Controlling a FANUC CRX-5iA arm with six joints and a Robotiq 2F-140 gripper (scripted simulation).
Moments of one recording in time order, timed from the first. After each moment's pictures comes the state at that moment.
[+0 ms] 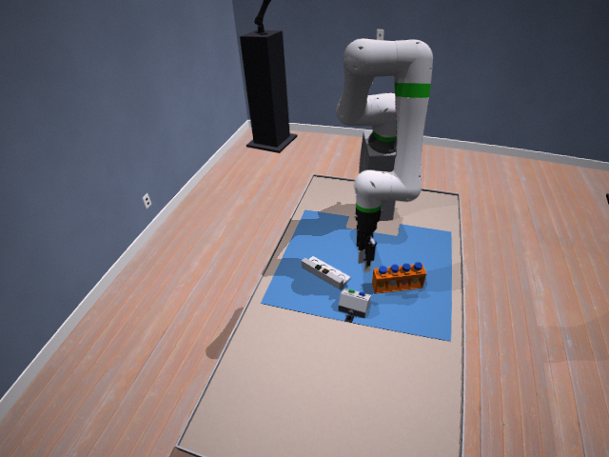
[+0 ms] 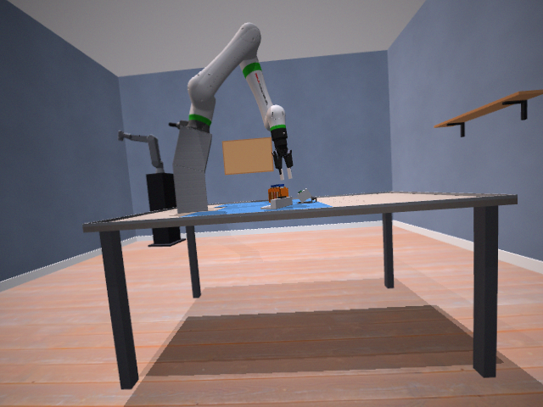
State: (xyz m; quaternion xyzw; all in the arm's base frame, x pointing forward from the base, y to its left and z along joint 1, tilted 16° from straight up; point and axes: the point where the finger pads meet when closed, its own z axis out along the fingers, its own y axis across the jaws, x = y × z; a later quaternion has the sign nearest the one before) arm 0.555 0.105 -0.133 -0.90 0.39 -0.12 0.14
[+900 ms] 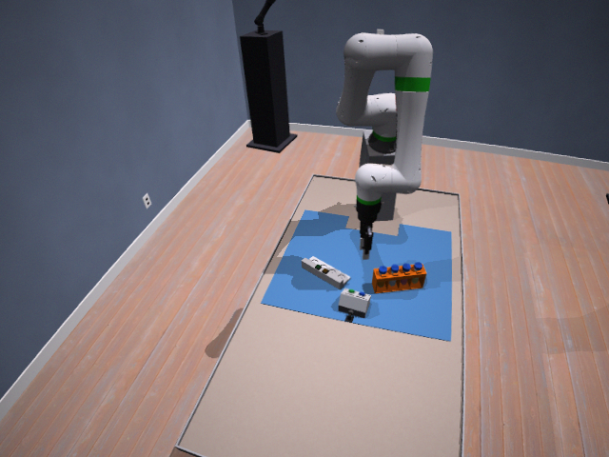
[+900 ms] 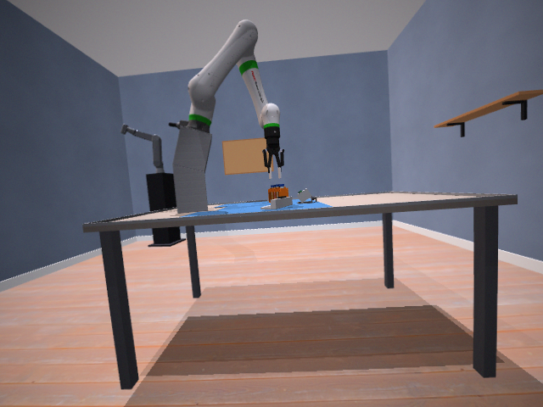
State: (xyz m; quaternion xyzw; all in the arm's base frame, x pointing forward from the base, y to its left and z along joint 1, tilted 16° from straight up) arm 0.493 0.085 -0.142 -0.86 0.50 -0.07 0.12
